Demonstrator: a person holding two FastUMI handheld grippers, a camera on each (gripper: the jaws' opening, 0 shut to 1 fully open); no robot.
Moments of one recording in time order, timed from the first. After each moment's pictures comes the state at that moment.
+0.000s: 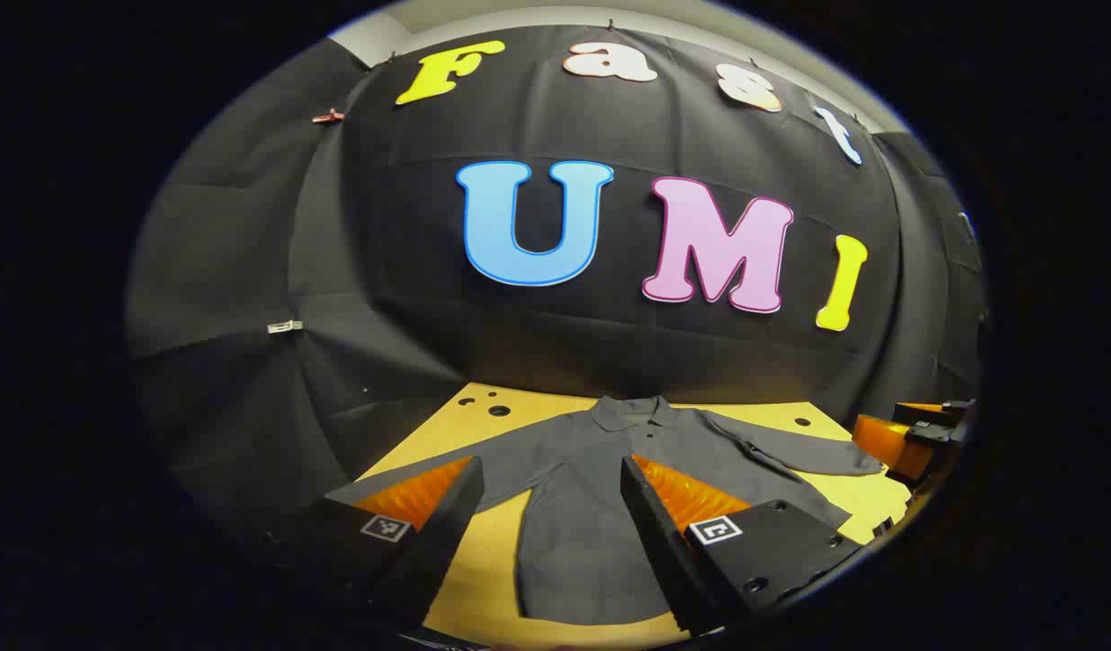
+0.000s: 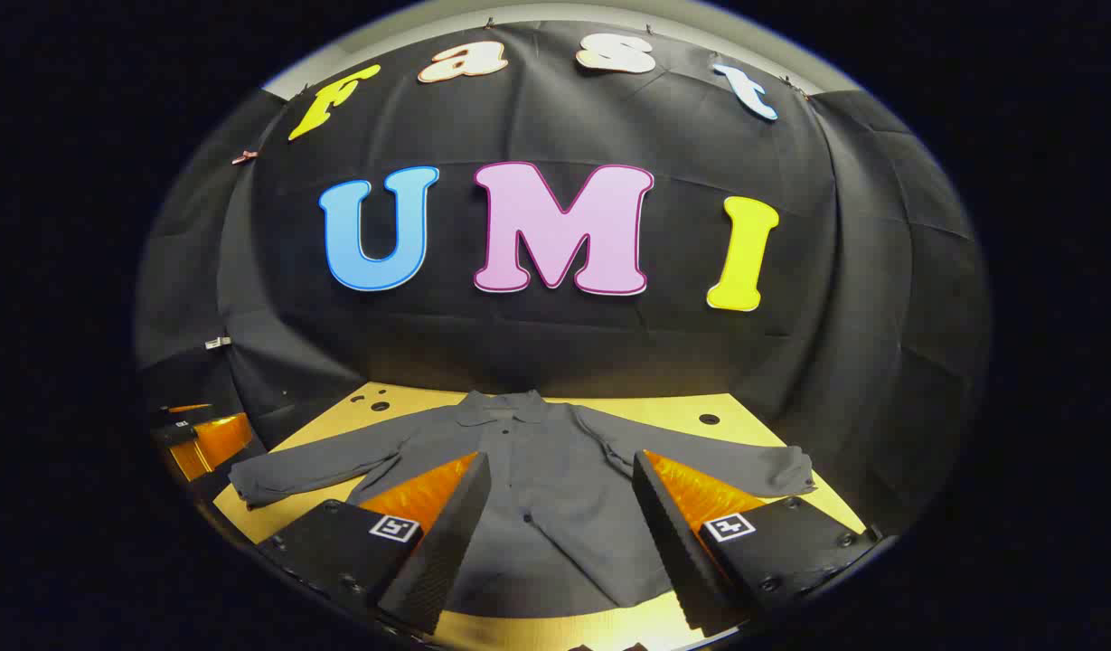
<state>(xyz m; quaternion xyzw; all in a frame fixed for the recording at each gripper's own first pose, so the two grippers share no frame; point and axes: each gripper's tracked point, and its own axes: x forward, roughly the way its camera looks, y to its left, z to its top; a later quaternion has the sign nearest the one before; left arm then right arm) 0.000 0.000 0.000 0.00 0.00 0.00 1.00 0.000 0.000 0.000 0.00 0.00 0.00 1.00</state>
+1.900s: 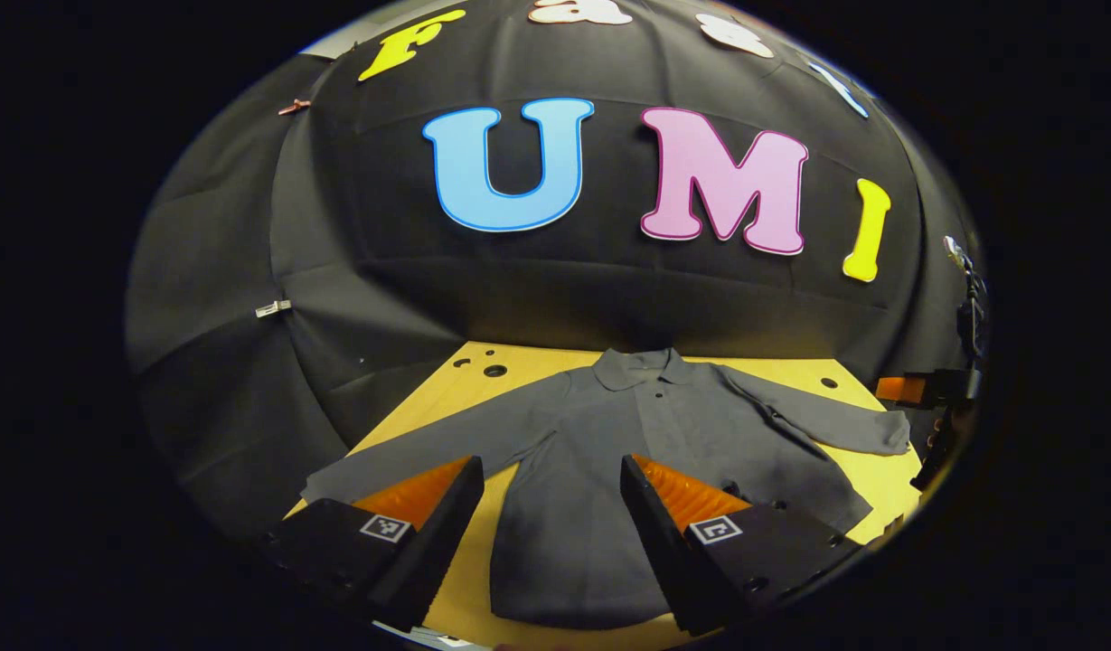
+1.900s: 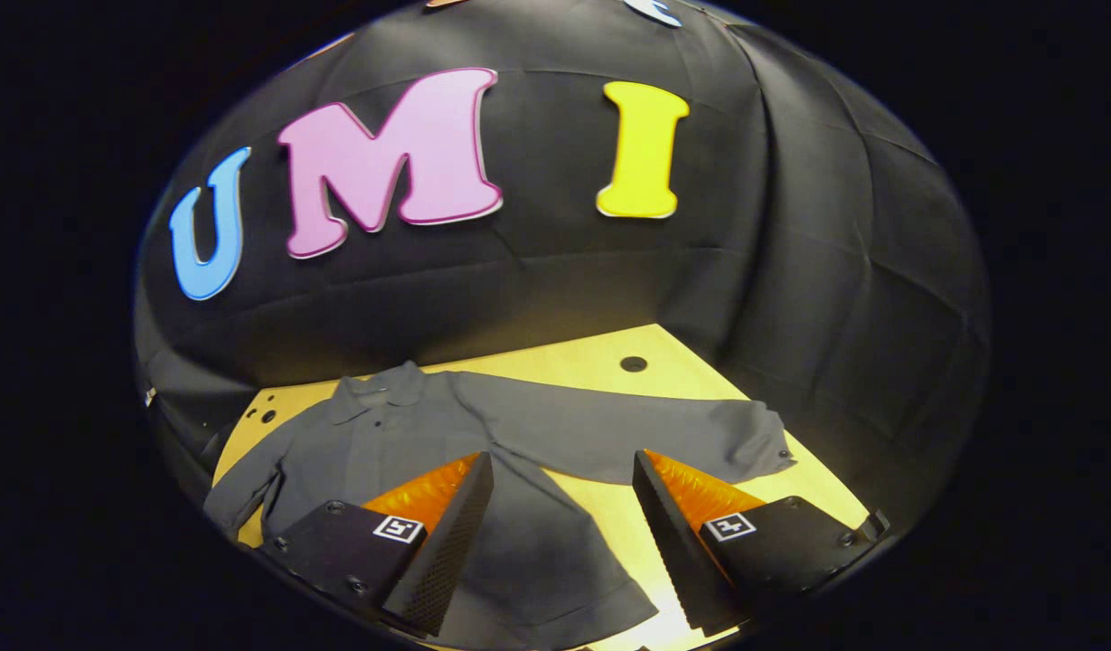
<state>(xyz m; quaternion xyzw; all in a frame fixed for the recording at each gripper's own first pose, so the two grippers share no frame) 0.055 -0.031 -0.043 0.02 0.10 0.05 0.99 0.145 -0.192 -0.064 0.09 0.13 -0.14 0.98</state>
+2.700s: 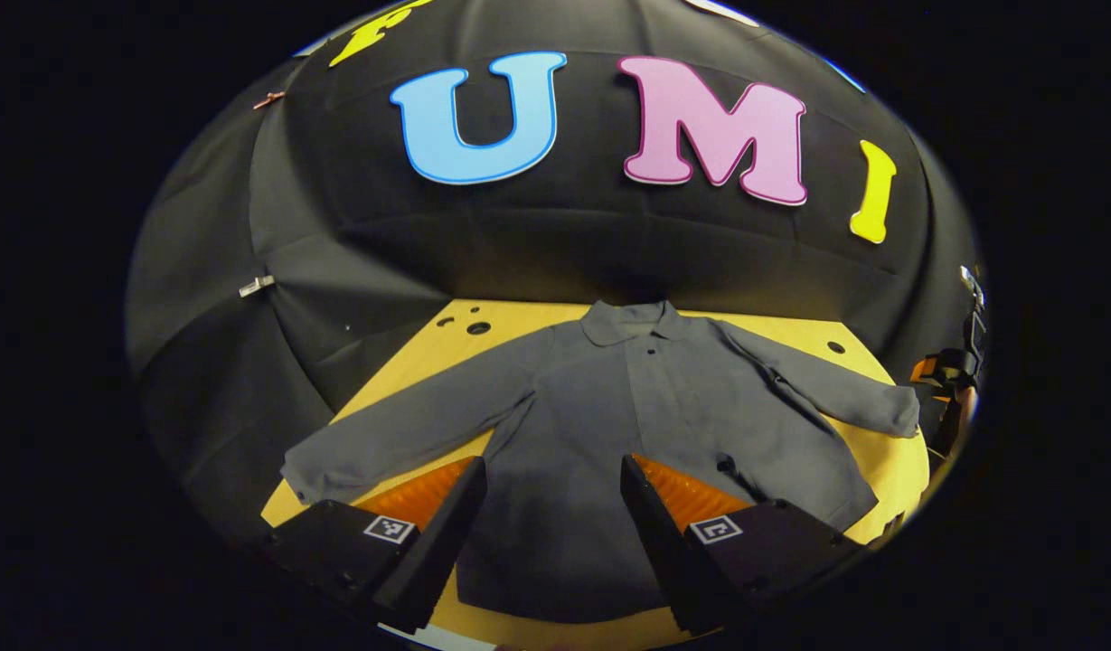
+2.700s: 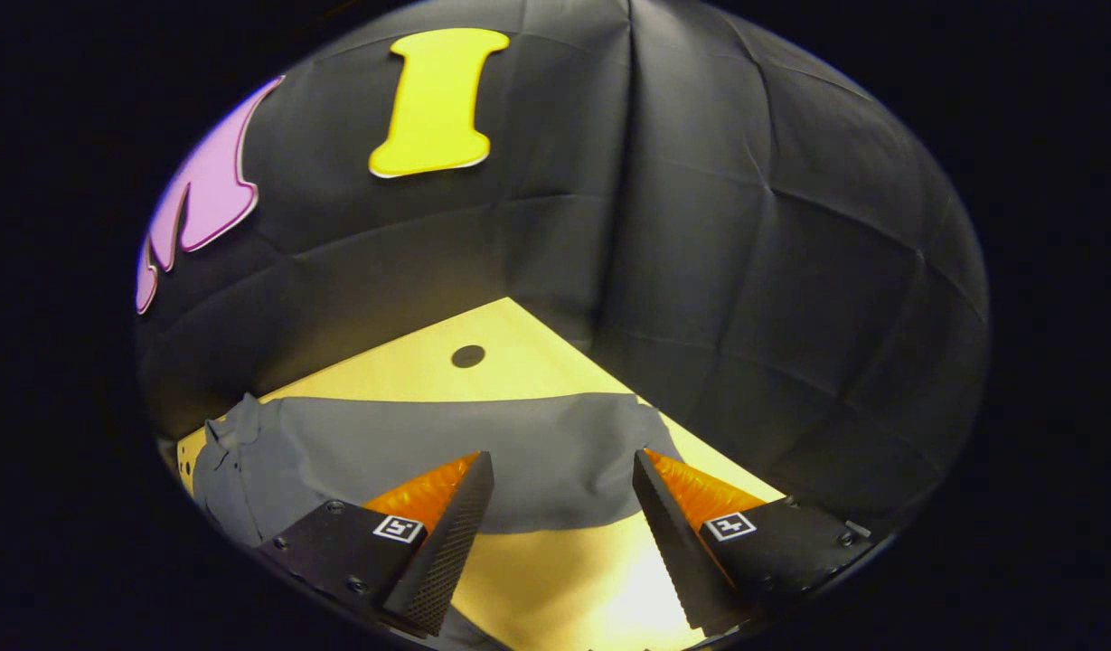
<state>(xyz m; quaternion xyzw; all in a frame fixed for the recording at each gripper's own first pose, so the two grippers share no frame) 0.082 -0.061 -0.093 0.03 0.18 0.06 0.98 0.189 -0.397 -0.133 0.15 0.17 -0.30 0.93</state>
